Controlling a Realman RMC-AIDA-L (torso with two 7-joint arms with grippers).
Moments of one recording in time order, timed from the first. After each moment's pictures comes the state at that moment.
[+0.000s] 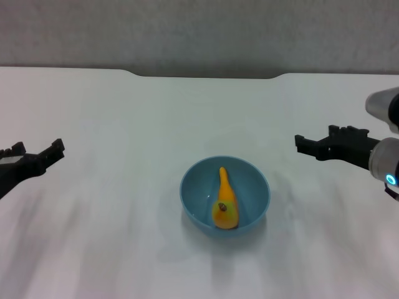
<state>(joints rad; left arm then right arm) -0.02 -2.04 -1.59 -1.15 1.24 -0.35 1.45 0.33 2.01 1.46 1.12 -2.16 0.39 -0.63</state>
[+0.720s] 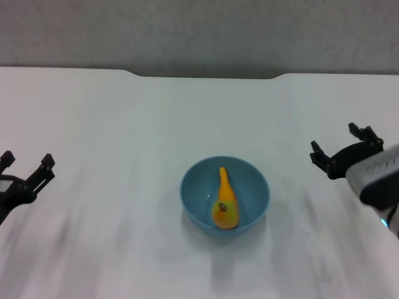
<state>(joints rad) -0.14 -2.05 -1.60 -0.51 0.27 -0.96 2.55 0.27 2.01 1.03 0.89 -2.16 -0.39 -0.76</state>
